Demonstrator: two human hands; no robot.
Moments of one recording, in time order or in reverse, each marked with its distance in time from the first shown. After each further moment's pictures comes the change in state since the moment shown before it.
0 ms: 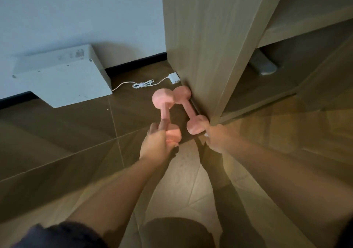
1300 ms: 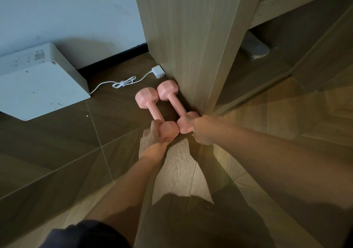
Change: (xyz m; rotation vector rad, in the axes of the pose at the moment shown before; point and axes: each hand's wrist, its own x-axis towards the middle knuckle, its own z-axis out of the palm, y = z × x) left_hand 0.047 -0.008 0.045 -0.252 -0.103 -0.132; right_hand 0.019 -0.014 -0.028 -0.120 -0.170 0.022
